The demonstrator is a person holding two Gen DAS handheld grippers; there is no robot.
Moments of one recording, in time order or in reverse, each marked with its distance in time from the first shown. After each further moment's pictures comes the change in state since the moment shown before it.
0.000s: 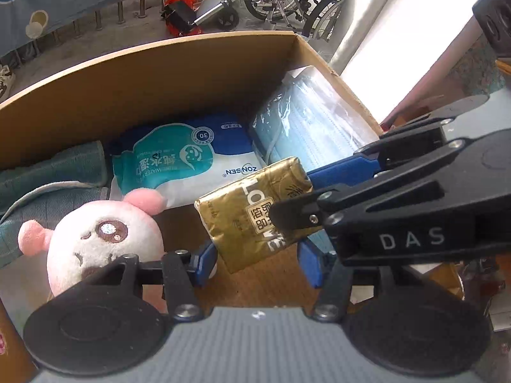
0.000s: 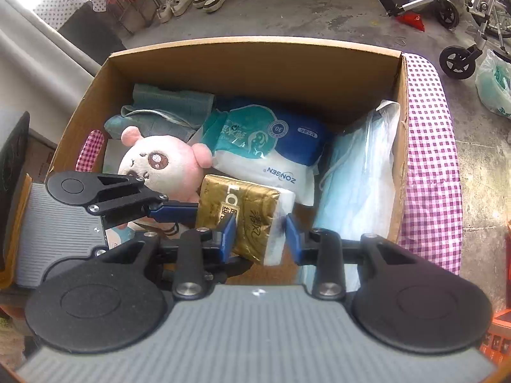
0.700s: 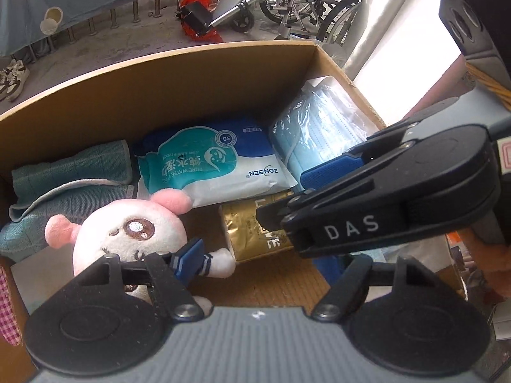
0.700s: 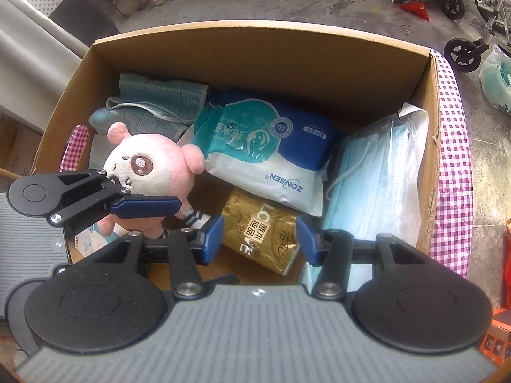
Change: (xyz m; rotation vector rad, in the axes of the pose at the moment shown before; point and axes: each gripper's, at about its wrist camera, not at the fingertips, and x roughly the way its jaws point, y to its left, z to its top) left arm -0.011 0.009 0.003 -0.032 0.000 0.041; right arm 0.023 0.006 0.016 -0.006 0.050 -0.010
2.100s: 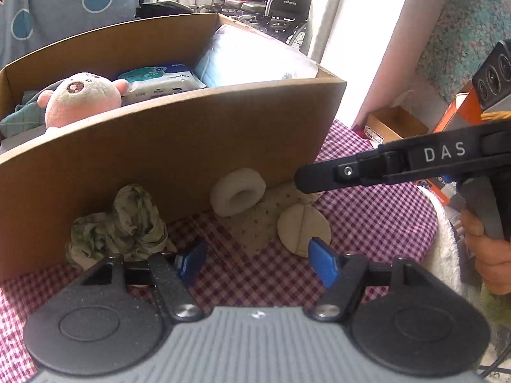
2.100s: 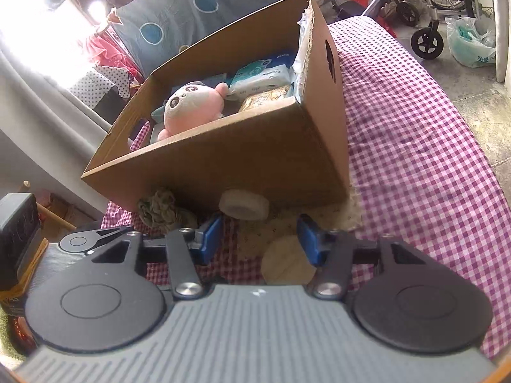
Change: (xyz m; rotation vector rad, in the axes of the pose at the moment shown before) left arm -0.027 -0.080 -0.213 0.111 -0.240 -0.009; right arm -0.056 -0.019 -0.278 0.211 -0.438 0.181
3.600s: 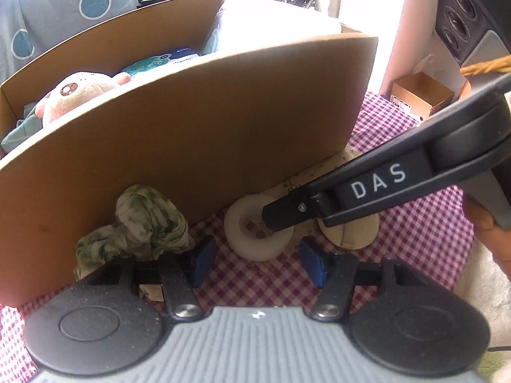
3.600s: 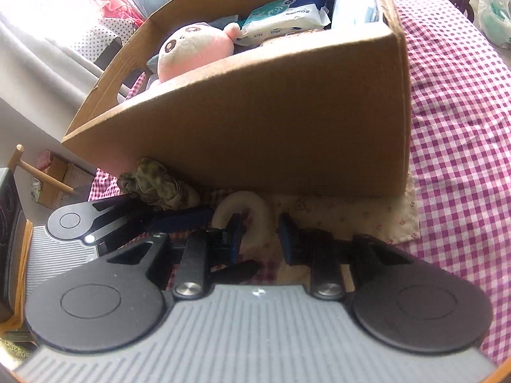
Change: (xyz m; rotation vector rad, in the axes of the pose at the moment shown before) left arm 0.038 -0.003 0.009 0.102 0.075 0.129; right arm 0.087 0.034 0.005 -0.054 0.206 0.013
